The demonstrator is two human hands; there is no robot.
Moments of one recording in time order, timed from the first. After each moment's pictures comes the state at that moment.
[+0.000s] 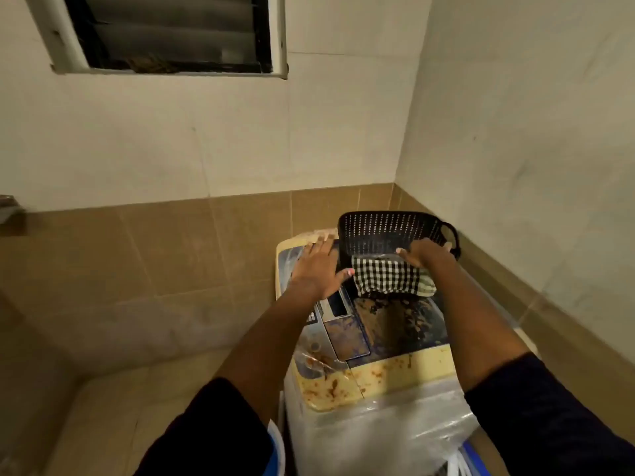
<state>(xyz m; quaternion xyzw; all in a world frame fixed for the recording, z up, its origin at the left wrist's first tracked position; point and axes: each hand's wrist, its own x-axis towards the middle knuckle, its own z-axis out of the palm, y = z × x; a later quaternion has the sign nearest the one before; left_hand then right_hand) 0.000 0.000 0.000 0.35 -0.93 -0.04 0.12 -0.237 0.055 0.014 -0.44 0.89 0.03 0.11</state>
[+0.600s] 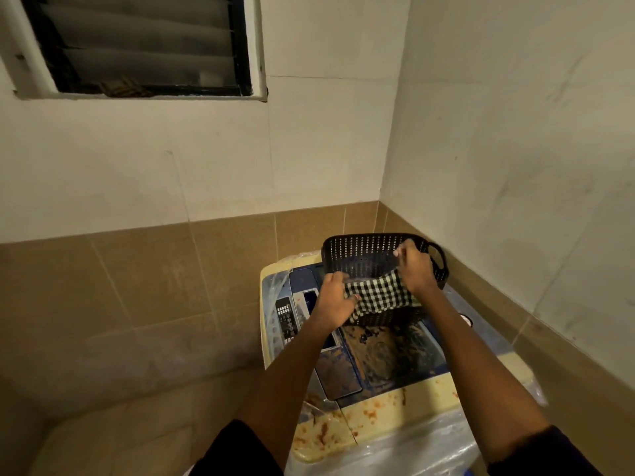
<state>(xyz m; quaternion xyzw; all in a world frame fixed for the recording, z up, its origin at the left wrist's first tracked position) -0.064 -0.003 -0.026 0.37 -0.83 -0.35 0.24 -0.245 0.051 0.003 -0.45 0.81 -0.36 -0.03</state>
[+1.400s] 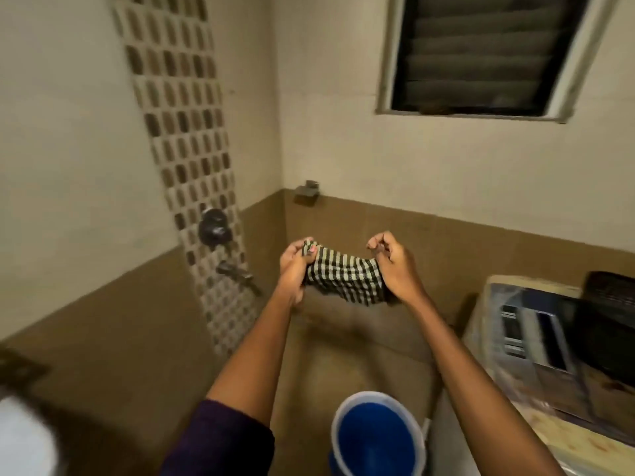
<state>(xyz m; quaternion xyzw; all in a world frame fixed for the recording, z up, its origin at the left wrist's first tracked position) 0.420 0.137 0.056 0.49 -0.30 -0.46 0.67 0.242 0.104 0.066 -0.74 0.42 -0.47 0.26</state>
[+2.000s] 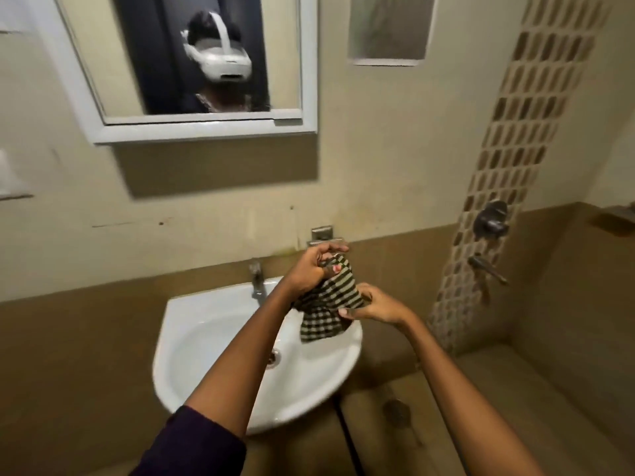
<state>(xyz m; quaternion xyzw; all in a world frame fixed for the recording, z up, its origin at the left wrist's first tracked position) 0.737 0.553 0.048 0.72 -0.38 -0.18 0.54 0.635 0.409 0.006 -0.87 0.03 0.02 0.50</state>
